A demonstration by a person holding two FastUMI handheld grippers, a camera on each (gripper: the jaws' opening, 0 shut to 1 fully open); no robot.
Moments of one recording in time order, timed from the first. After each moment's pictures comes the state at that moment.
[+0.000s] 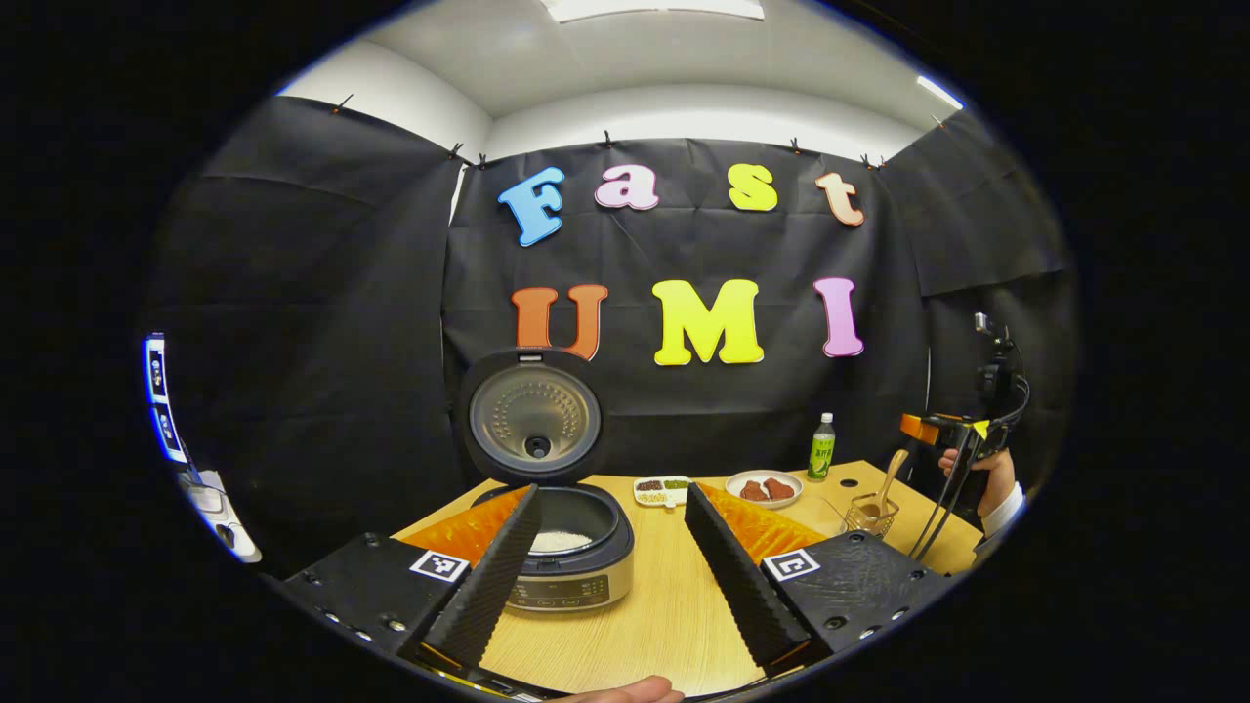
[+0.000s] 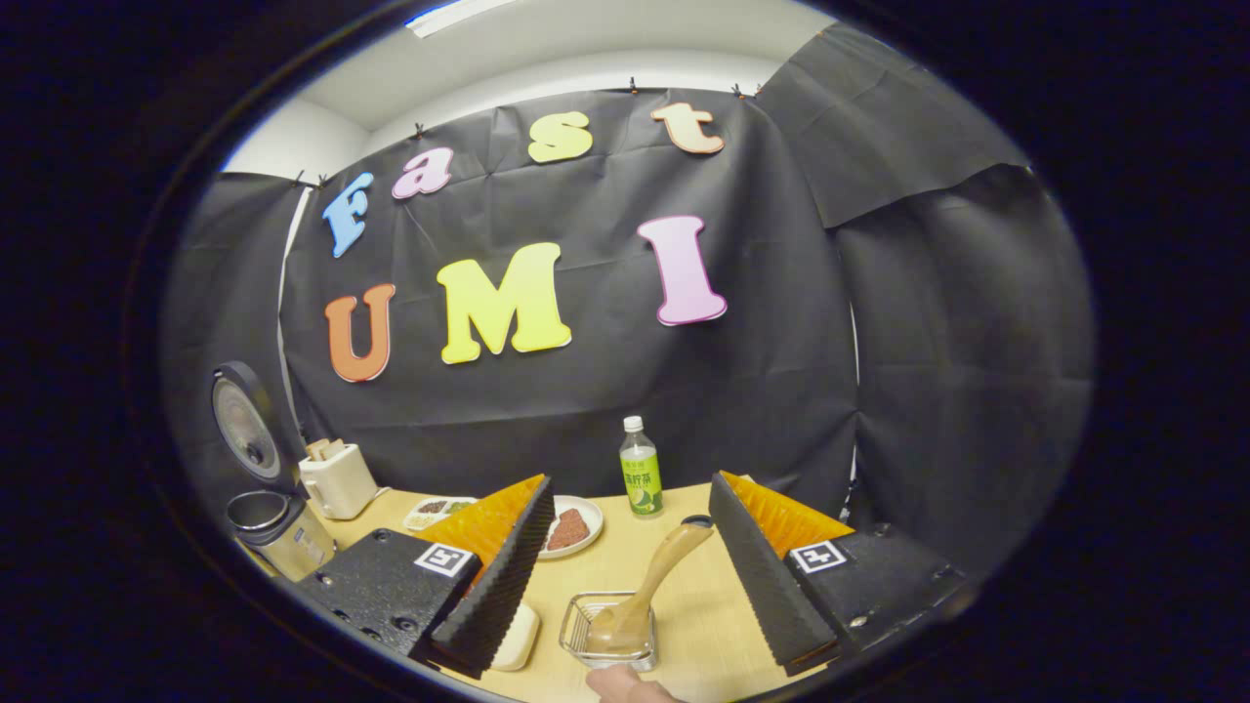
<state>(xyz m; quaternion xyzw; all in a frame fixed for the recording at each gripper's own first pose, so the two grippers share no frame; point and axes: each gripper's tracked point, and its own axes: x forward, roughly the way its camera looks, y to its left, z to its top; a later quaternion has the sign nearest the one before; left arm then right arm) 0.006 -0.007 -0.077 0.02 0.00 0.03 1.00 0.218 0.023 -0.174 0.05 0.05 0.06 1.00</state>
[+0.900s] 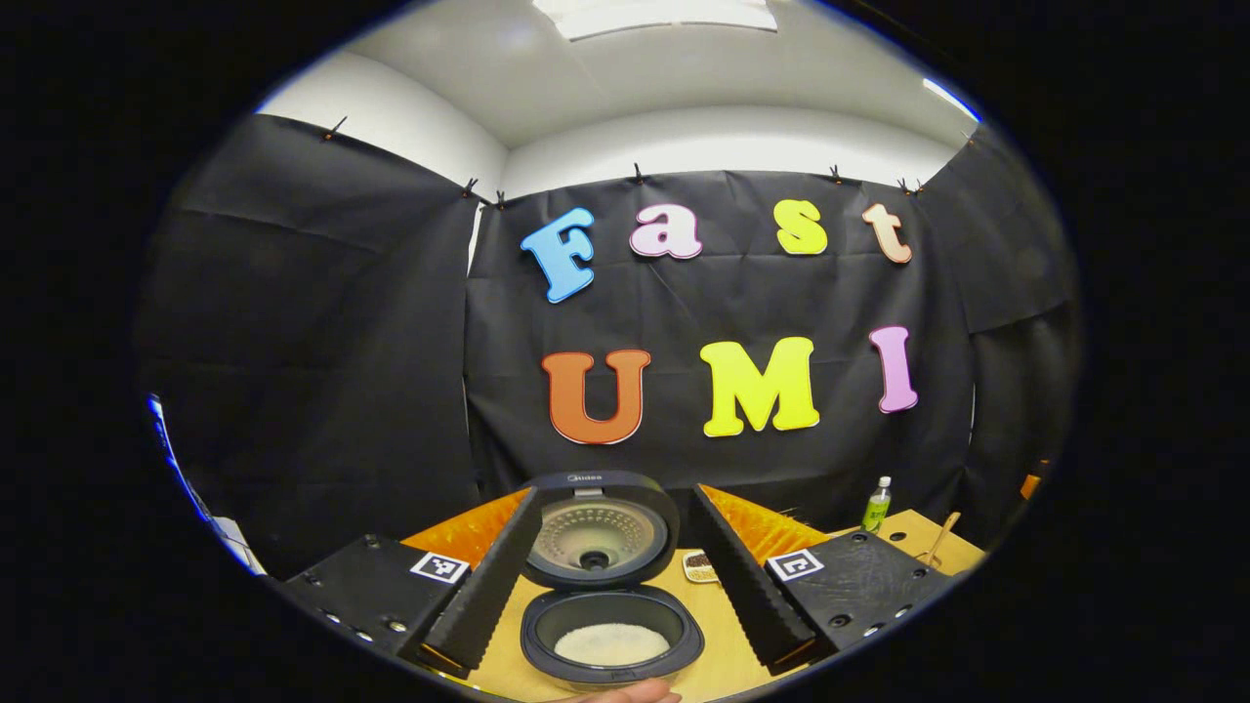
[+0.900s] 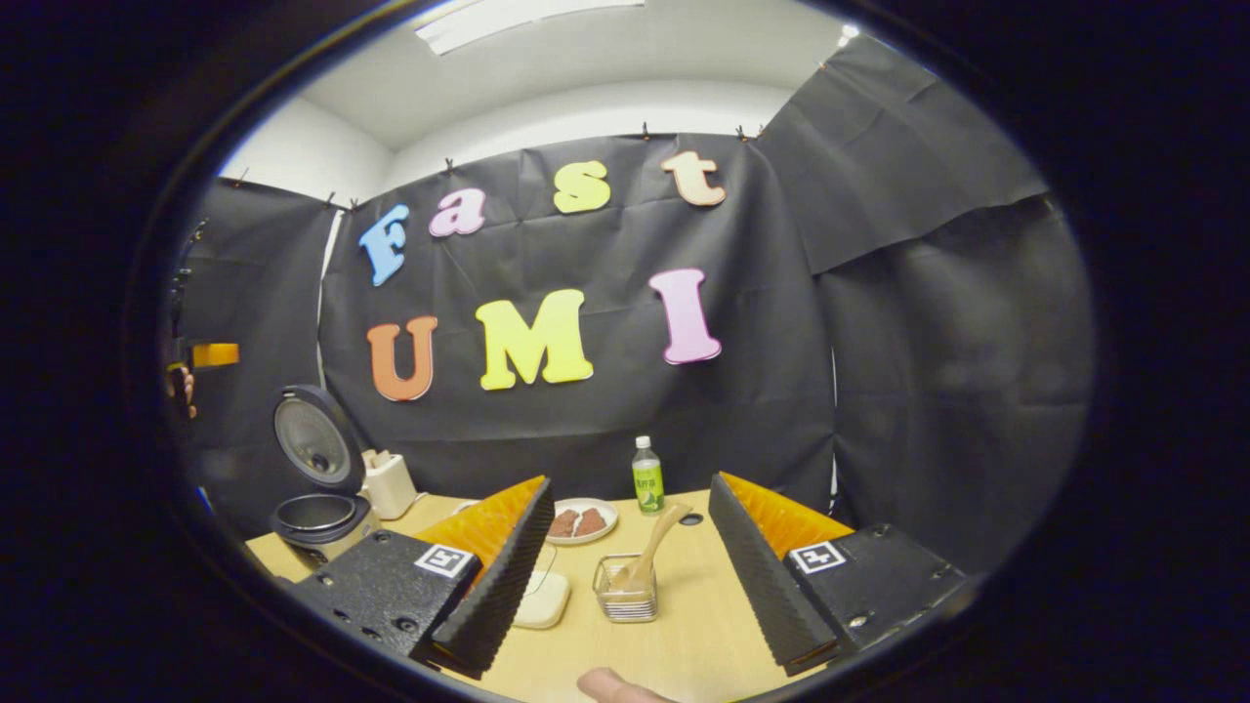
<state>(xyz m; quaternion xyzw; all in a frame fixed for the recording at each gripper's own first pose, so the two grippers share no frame) 0.119 0.080 0.040 0.03 -0.05 0.08 0.99 0.065 0.018 -0.122 0.04 0.02 0.09 1.00</state>
